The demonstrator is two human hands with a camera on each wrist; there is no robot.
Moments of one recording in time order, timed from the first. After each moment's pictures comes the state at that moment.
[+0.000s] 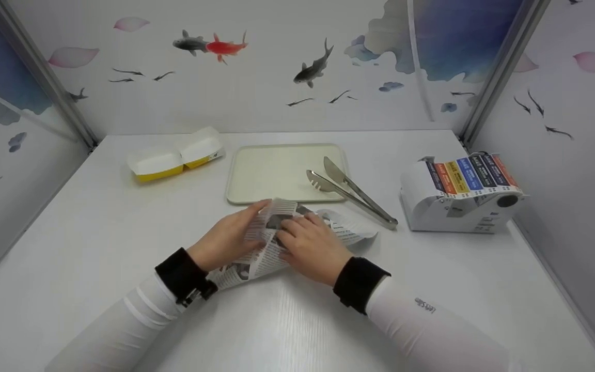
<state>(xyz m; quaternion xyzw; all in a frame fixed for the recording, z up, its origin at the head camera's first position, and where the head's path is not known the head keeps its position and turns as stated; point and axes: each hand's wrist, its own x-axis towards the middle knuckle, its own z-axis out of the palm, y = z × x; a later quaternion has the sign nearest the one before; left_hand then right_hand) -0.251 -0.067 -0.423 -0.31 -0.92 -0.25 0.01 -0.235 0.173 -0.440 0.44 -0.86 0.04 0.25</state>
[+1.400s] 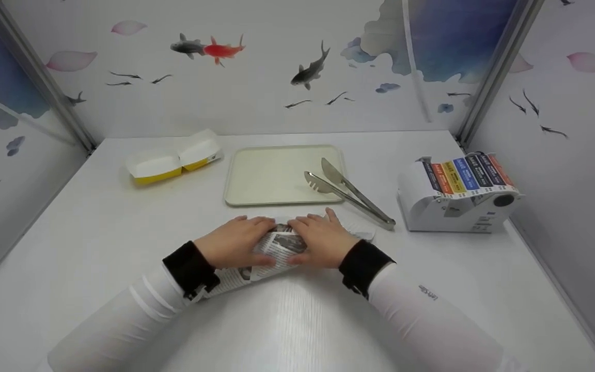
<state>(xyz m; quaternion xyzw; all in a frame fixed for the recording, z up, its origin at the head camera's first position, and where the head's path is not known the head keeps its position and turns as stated) -0.255 -0.049 -0.411 -0.34 -0.94 -0.02 -0.06 -0.256 0.192 -0.425 0.33 -0.94 0.09 -0.05</state>
